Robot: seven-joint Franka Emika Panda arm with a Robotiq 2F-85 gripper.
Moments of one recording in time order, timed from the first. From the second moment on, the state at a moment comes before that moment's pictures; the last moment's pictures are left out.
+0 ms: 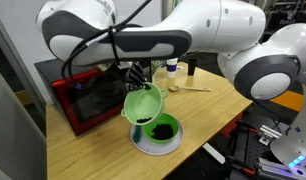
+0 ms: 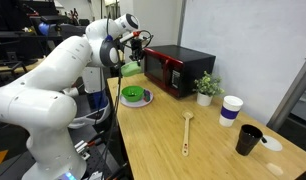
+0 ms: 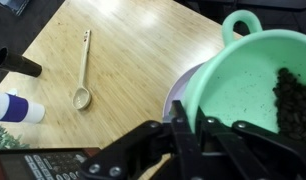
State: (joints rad) arm 0.62 1.10 -0.11 -0.36 -0.34 0.82 0.03
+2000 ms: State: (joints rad) arm 0.57 0.92 -0.11 -0.36 -0.34 0.81 0.01
